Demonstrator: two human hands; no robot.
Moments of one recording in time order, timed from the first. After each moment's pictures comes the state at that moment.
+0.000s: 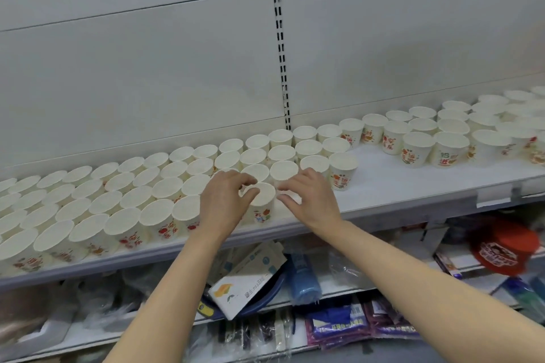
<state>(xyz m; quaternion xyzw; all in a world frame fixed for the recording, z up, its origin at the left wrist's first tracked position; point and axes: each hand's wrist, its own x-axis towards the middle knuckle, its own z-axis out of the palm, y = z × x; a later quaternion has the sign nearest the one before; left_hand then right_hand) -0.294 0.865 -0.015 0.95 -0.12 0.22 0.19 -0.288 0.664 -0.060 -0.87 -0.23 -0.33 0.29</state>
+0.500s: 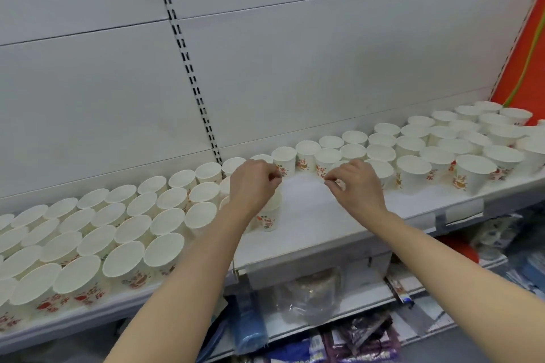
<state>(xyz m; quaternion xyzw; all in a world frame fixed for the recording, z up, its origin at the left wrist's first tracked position) -0.194 0.634 0.009 0.96 -0.19 0.16 0.16 -0.238 0.409 -0.040 -0.91 -0.06 -0.37 0.19</state>
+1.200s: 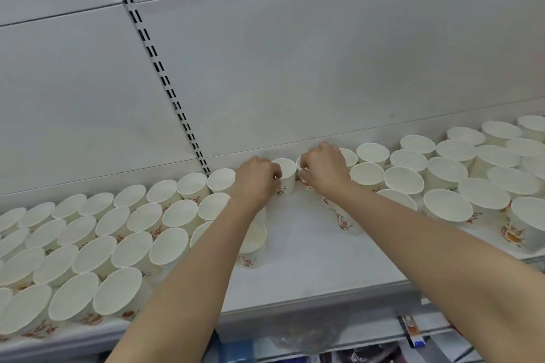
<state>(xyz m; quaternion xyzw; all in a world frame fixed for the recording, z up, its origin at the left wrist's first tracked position) -0.082 0.583 -0.017 0.98 -0.14 0.10 0.06 -0.069 0.415 -0.028 -0.98 -0.10 -0.15 0.08</state>
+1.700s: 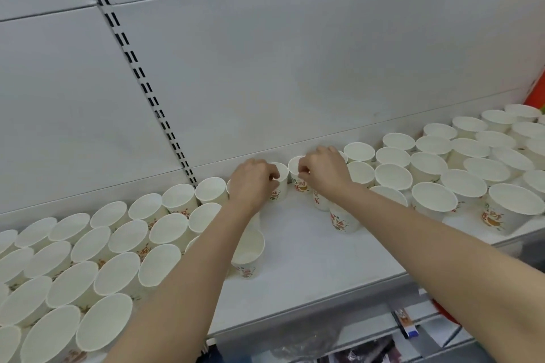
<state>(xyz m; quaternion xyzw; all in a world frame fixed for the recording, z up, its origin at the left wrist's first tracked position) -0.077 0.580 -0.013 0.97 -0.19 0.11 0.10 -0.082 0.402 -0.023 -0.98 -0.09 -0.16 0.08</state>
